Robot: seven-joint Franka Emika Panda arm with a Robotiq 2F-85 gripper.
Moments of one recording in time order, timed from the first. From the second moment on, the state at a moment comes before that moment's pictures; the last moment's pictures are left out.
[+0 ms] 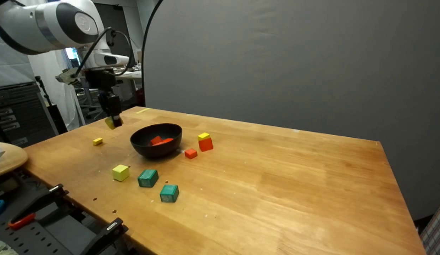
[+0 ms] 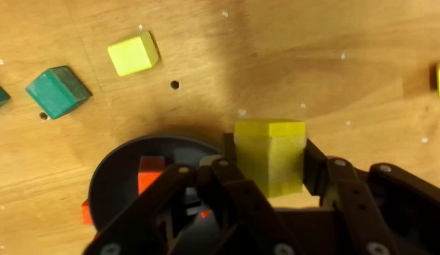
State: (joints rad) arm 0.33 0.11 0.11 -2.45 -0.15 2.48 0.77
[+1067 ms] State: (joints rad) arm 0.35 0.37 0.11 -2.11 -0.34 2.18 1.08
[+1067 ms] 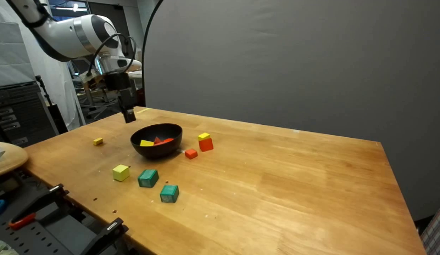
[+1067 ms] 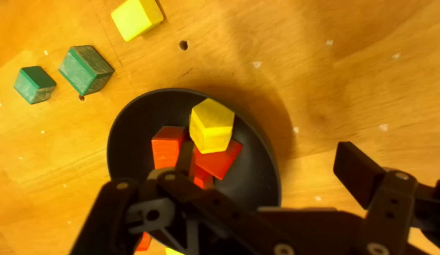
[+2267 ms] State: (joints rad) arm 0.36 0.34 0.19 -2.29 -0.34 2.79 0.58
